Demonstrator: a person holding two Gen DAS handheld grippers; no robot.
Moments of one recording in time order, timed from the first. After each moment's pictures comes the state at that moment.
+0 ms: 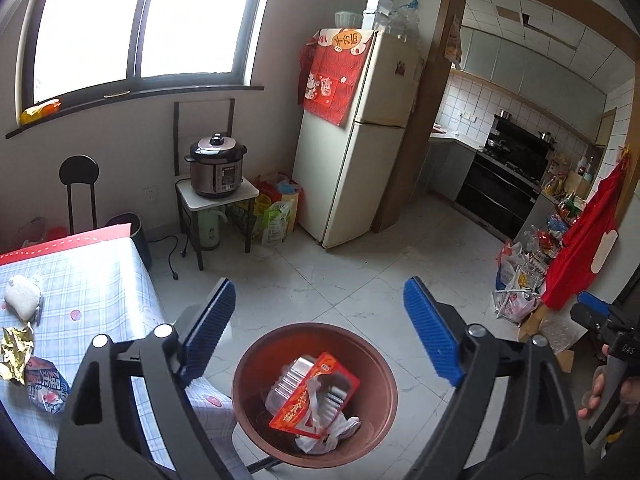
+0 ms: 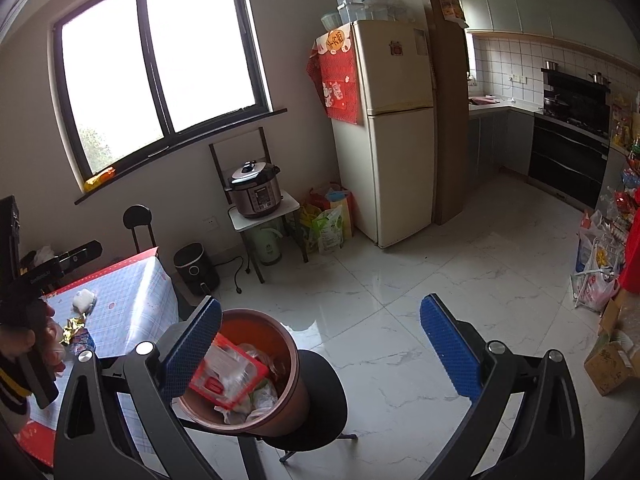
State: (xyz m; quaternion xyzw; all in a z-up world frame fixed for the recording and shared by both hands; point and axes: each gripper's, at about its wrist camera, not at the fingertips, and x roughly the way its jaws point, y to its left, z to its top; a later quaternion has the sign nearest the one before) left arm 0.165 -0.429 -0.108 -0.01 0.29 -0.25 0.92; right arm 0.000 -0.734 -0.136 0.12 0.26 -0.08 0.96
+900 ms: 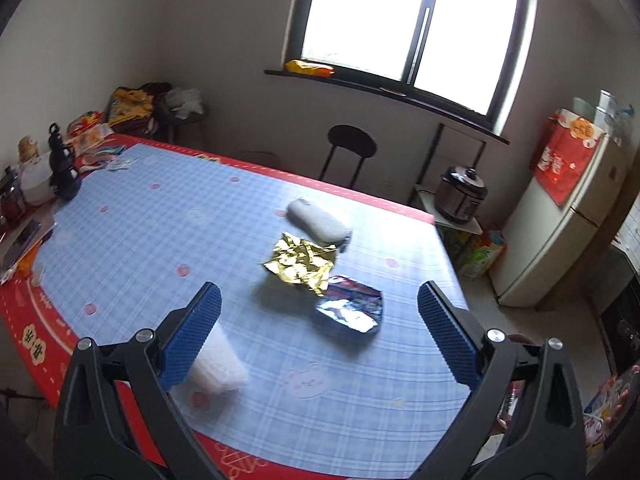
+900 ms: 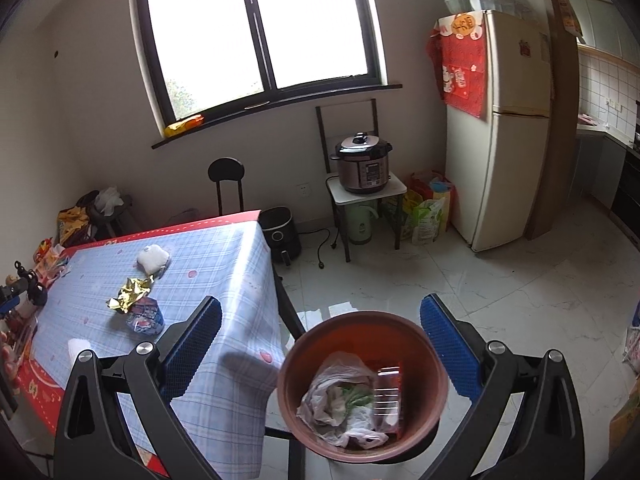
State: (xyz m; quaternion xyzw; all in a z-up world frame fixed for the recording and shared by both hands) left arm 0.039 -0.050 -0.097 -0.14 0.31 0.15 0.93; right arm 0.116 -0.534 -0.132 0.06 0.30 0.09 0.95
